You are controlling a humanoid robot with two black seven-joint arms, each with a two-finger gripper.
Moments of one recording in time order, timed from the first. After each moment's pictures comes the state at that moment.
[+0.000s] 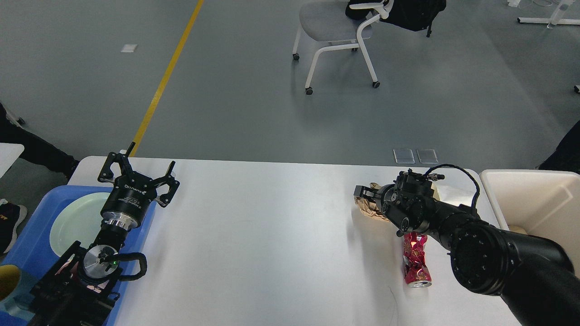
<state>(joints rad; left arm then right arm) -0.38 0.14 -1.33 -0.71 0.16 -0.53 -0.16 1.02 0.14 -1.12 0.20 0.06 0.16 -0.18</state>
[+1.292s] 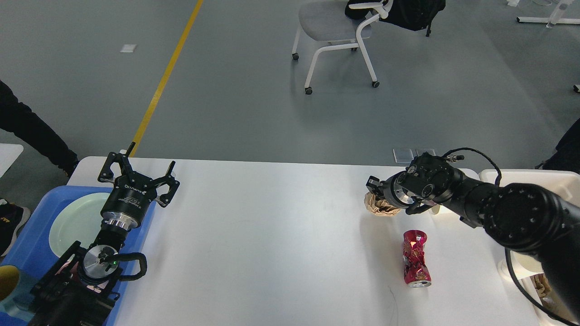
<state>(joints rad) -0.38 0.14 -1.33 -0.71 0.16 -0.53 -0.16 1.24 -0.05 -0.90 0.51 0.07 0.28 -0.26</state>
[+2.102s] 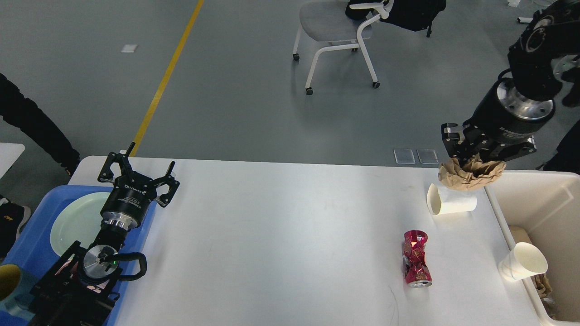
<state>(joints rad) -0.38 0.14 -1.33 -0.71 0.16 -0.53 -0.16 2.33 -0.32 -1.40 1.41 0.07 0.75 -0.18</state>
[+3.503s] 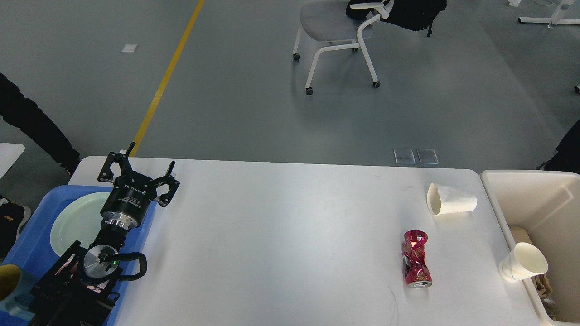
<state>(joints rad) -0.38 0.14 -1.33 -0.71 0.16 -0.53 -0.16 1.71 -0.80 -1.60 1.04 0.09 0.27 0.09</state>
